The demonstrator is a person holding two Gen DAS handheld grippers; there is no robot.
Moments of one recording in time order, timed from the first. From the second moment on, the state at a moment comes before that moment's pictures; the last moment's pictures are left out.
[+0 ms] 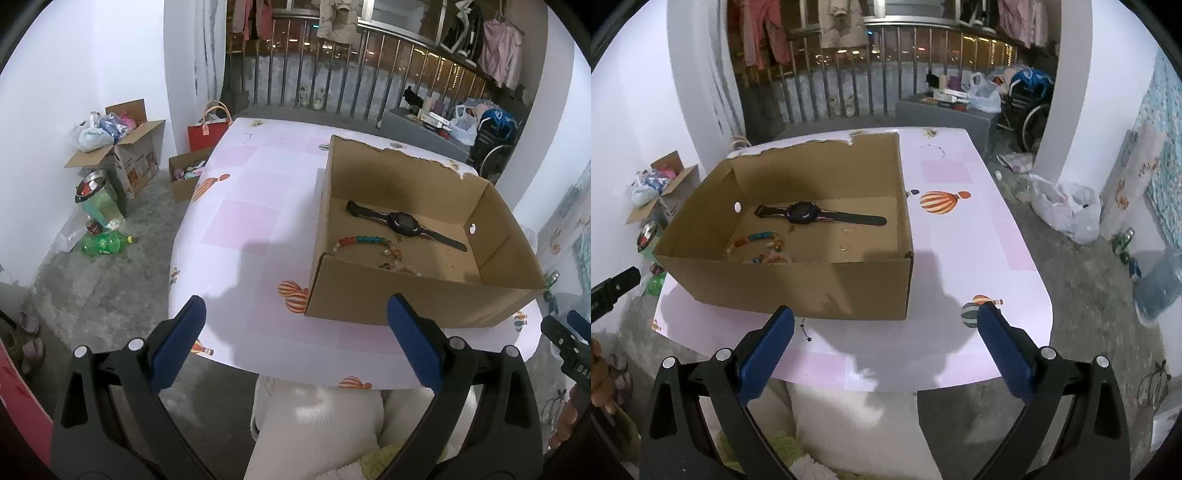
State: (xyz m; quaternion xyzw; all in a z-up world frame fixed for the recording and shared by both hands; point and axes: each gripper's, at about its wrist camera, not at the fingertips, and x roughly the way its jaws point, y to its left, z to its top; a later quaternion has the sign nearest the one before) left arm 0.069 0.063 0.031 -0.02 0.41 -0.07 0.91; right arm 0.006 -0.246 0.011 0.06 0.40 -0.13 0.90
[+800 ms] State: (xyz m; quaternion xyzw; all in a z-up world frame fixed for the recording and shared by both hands) left arm 0.102 0.050 0.024 0.02 0.46 -0.06 0.89; right arm 0.039 -0.246 0.018 0.07 0.44 -0.15 0.88
